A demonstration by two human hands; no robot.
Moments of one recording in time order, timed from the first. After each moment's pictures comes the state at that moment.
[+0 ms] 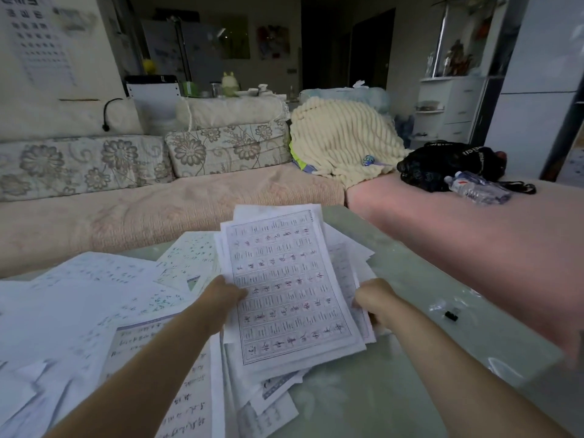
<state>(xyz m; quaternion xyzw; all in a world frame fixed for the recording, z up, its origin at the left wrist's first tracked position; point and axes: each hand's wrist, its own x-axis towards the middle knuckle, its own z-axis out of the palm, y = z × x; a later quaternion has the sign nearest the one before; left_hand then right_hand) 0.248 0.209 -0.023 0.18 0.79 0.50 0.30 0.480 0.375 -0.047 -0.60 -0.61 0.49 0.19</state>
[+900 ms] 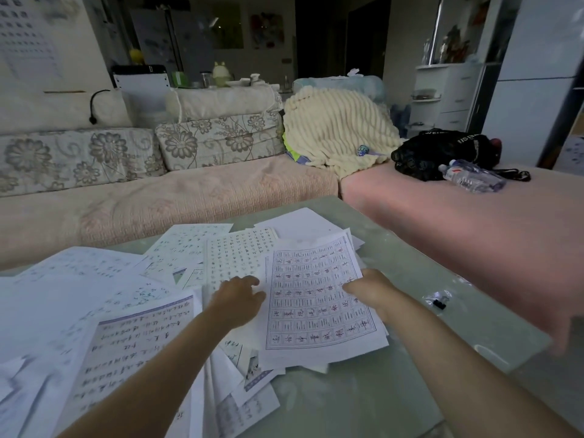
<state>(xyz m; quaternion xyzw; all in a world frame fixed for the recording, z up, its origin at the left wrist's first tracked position) 0.279 0.233 -0.053 0.46 0.87 0.15 0.12 0.508 0.377 -0.045 -0.52 -0.68 0.49 0.18</state>
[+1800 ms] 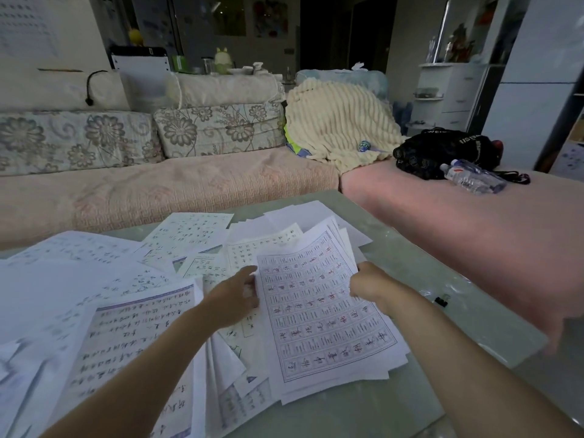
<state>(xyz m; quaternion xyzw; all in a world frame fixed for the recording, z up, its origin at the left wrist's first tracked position) 0.271 0.213 -0.060 0.49 0.82 0.22 0.20 0.496 0.375 -0.041 -0.54 -0.72 0.43 0.09</state>
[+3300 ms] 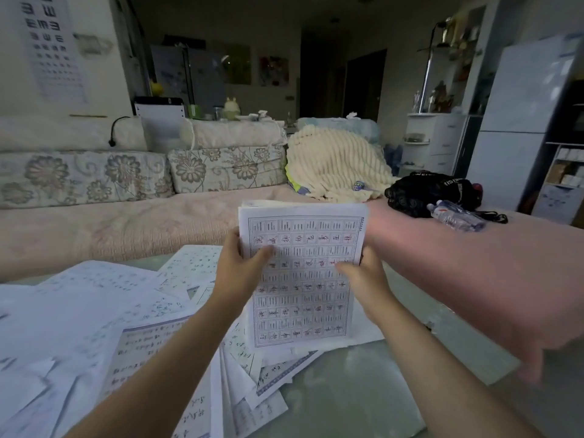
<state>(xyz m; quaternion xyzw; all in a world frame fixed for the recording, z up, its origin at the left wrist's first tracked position) 0.328 0.178 0.066 0.37 0.60 0.69 0.15 0.502 0.306 0.046 -0.35 -0.66 0.51 0.44</state>
